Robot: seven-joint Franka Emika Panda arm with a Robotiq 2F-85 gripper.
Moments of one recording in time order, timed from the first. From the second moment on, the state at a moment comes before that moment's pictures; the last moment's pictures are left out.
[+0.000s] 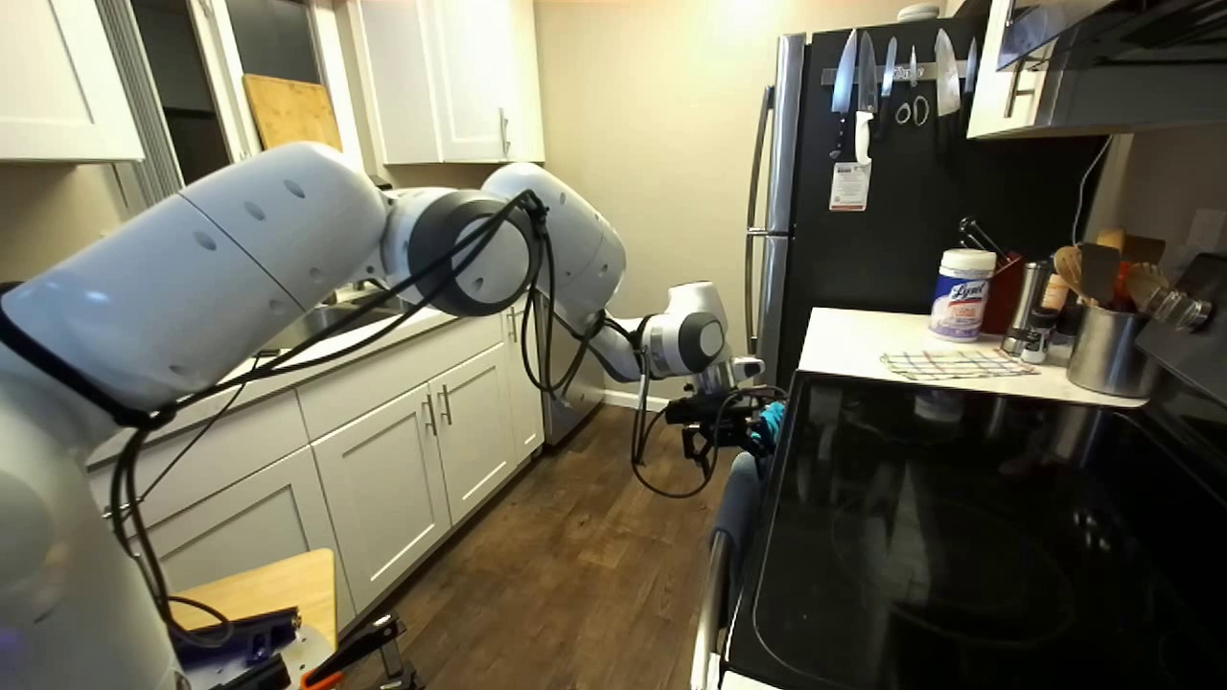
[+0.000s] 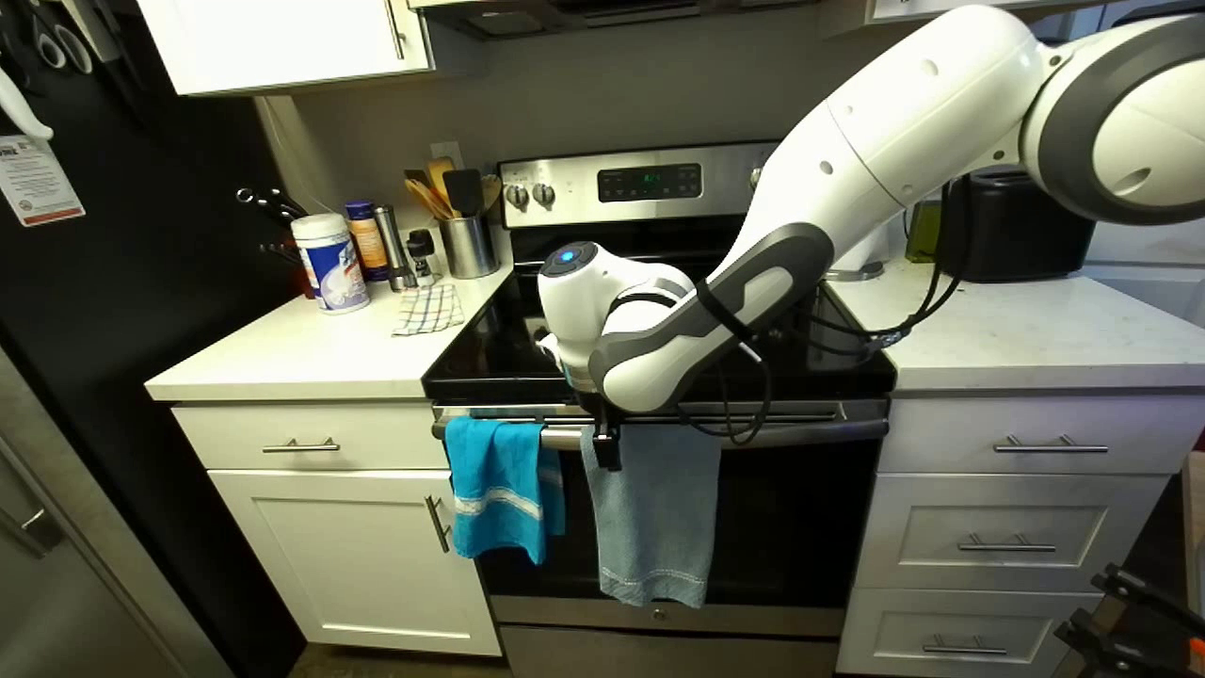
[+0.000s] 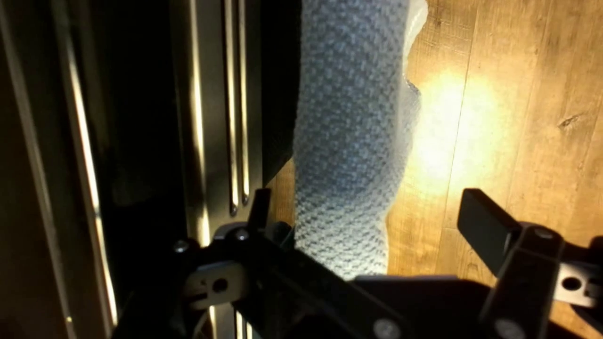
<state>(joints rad) 0.26 1.04 0.00 -1.22 -0.37 2.29 -0.16</state>
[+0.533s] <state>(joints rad) 0.26 0.98 0.01 -1.31 -0.37 2.29 -0.16</state>
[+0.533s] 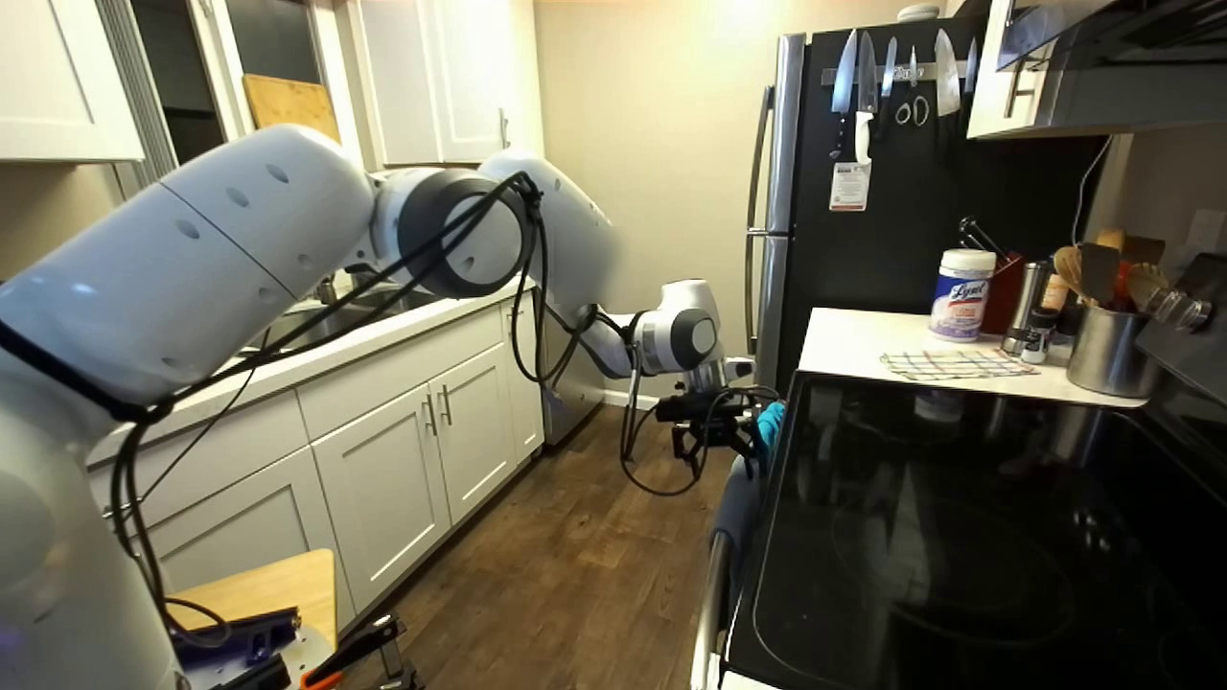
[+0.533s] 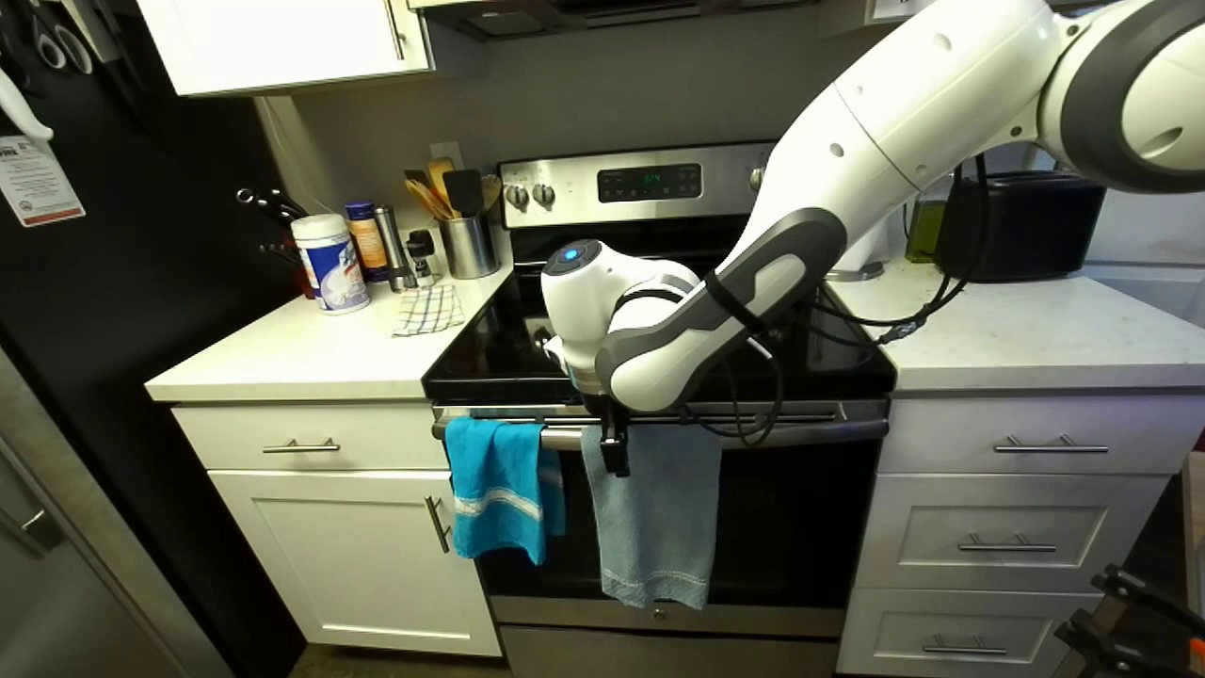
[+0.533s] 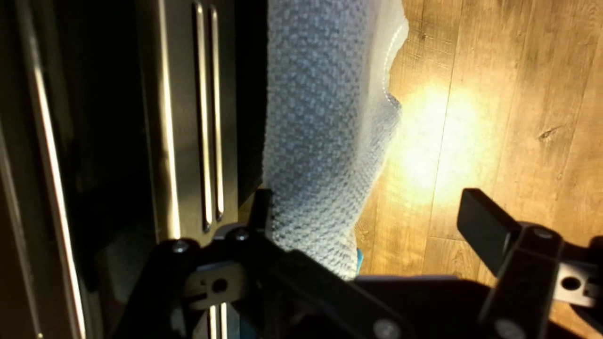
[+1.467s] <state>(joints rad) 0.26 0.93 0.00 -1.37 -0.37 2.29 -0.13</state>
